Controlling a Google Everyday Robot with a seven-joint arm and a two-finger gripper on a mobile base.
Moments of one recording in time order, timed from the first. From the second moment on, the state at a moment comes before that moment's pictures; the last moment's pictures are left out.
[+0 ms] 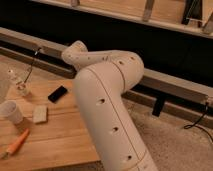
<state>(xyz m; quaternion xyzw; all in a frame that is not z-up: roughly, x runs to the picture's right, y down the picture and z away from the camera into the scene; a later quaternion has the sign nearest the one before) -0.077 -0.020 0.890 -0.15 0.32 0.58 0.73</state>
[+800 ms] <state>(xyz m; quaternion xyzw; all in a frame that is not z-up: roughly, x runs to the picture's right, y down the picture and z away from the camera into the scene) -0.185 0.029 0.894 -0.25 0.27 0.53 0.76</state>
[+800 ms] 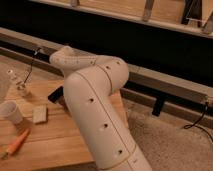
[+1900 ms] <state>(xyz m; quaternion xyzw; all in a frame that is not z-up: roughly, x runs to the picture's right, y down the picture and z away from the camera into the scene) -0.257 0.158 0.800 -0.34 0.21 0.39 0.83</state>
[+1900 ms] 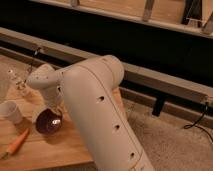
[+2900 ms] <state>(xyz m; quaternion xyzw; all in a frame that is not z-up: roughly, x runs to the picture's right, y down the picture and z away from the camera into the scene) -0.126 0.246 0.680 -0.31 0.26 0.38 0.83</state>
